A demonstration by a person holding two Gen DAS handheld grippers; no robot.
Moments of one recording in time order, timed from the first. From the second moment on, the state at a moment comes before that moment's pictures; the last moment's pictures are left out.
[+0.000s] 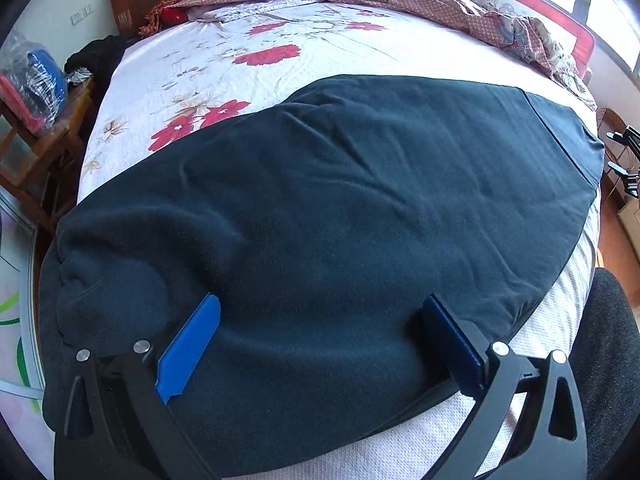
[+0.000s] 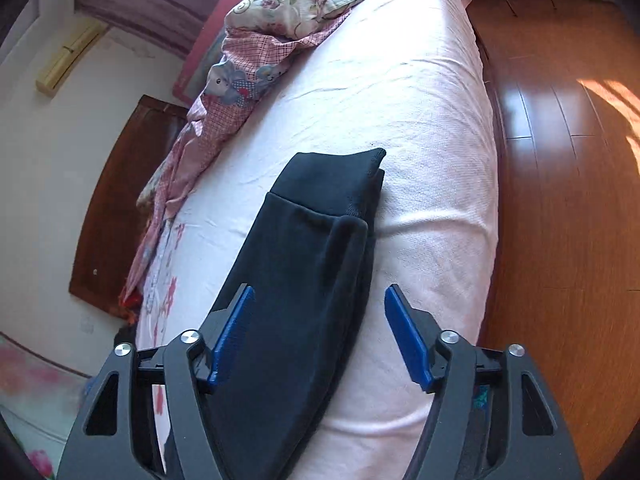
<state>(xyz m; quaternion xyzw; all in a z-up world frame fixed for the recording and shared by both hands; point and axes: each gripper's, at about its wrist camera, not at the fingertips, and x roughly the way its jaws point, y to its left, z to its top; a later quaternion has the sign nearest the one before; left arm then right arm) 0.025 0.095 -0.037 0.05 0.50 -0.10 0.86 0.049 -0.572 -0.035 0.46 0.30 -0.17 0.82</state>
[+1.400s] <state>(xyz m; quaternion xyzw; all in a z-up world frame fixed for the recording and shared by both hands) 0.024 0.091 -0.030 0.06 0.50 -0.08 0.86 0.111 -0.497 0.052 0.24 0.33 -0.11 0.91</state>
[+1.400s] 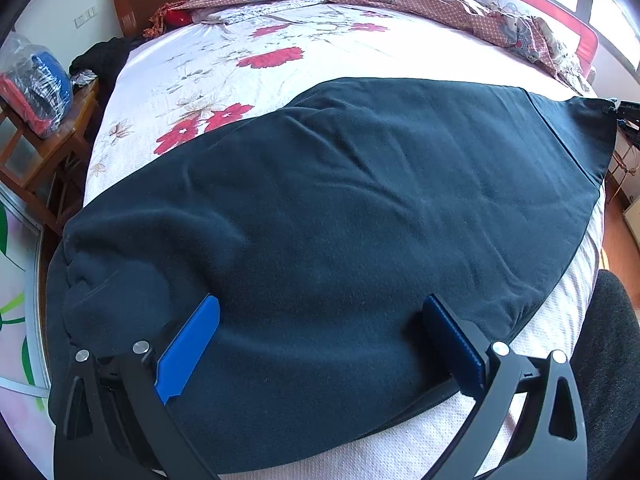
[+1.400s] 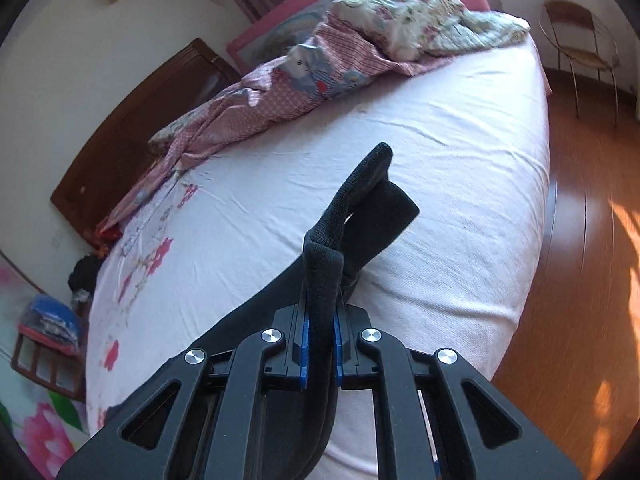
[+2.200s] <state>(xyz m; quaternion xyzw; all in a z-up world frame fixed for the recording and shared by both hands) -0.010 0.176 -0.010 -0.10 0.46 -0.04 0.88 0.001 -0.121 -0.040 -0.45 0.25 0.01 0.85</state>
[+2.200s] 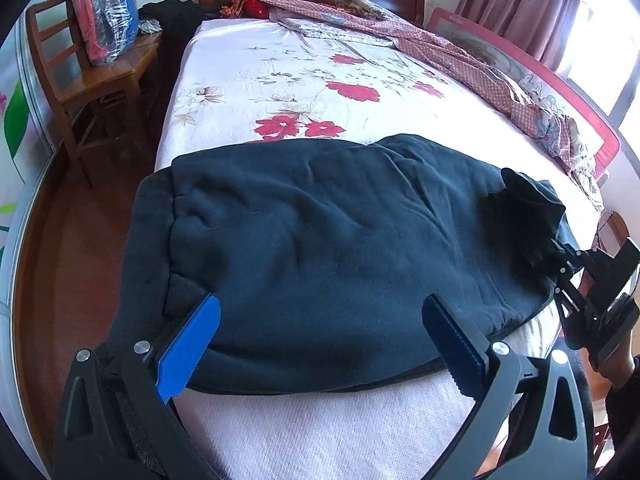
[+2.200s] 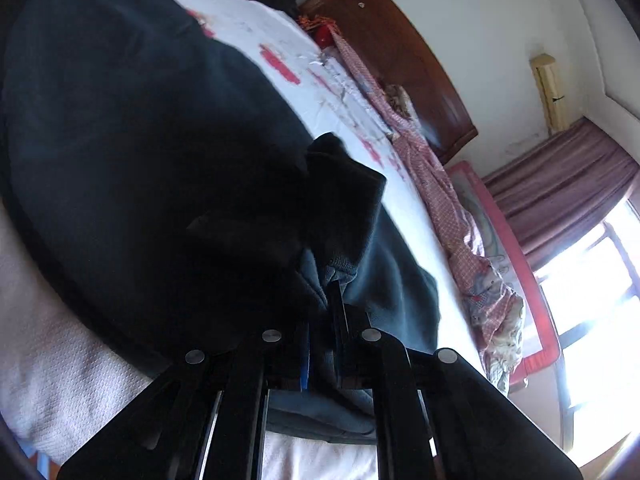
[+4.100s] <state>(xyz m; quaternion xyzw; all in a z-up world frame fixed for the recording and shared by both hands) -0.047 0.201 -0.059 -0.41 0.54 -0.04 0.73 -0.001 -0.131 0.008 -0.29 0.38 0.23 0.85</state>
